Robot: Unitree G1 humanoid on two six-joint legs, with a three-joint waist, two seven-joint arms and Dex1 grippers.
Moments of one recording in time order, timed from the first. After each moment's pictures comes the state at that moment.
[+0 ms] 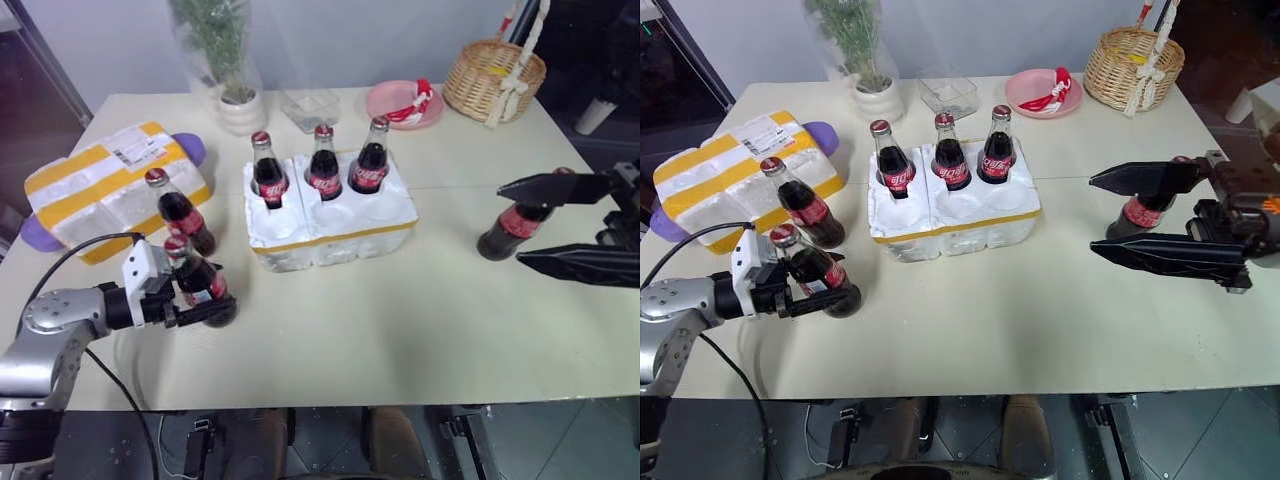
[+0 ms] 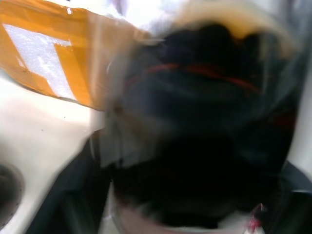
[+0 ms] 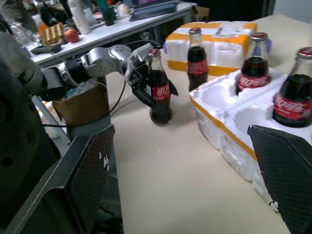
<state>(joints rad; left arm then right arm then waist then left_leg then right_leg) -0.05 0.79 0.22 -0.16 -0.50 0.31 -1.16 -0.36 -1.23 -0.62 -0.35 1.25 1.08 1.15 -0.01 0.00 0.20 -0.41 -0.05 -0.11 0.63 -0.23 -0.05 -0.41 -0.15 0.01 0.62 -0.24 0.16</state>
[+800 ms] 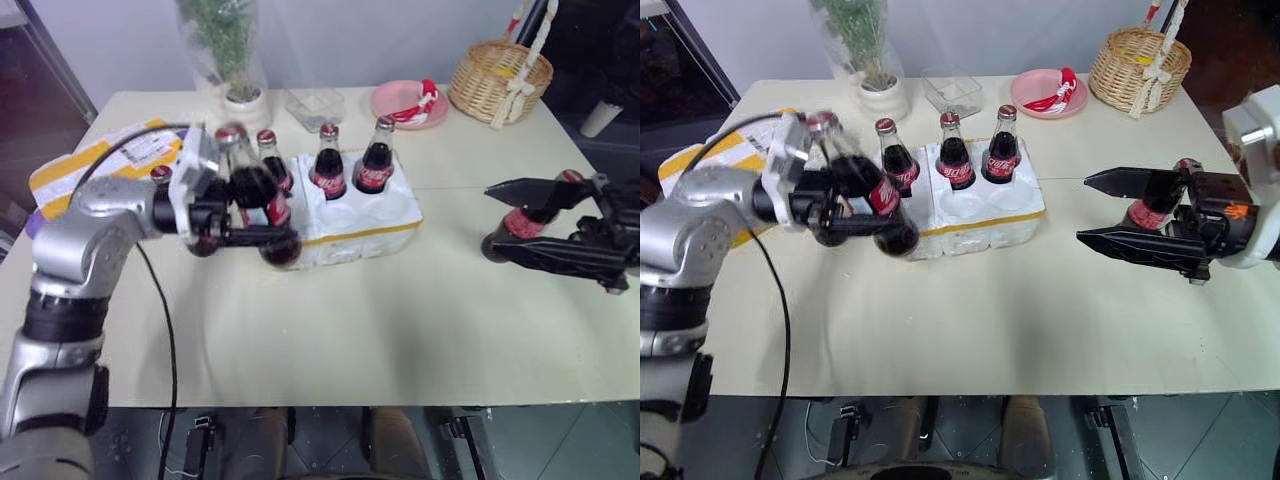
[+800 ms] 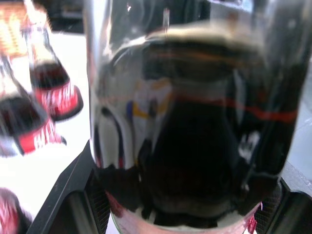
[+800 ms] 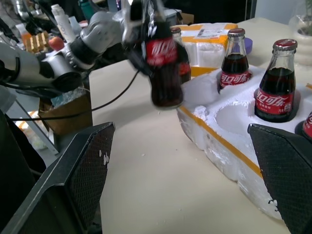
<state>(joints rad) -0.80 0.72 -0.02 -0.02 -0.67 0.64 -1.28 -0.31 -1.13 -0.57 -0.35 1.18 0.98 1.09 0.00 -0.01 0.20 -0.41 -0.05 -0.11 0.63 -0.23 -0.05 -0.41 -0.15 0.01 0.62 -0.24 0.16</state>
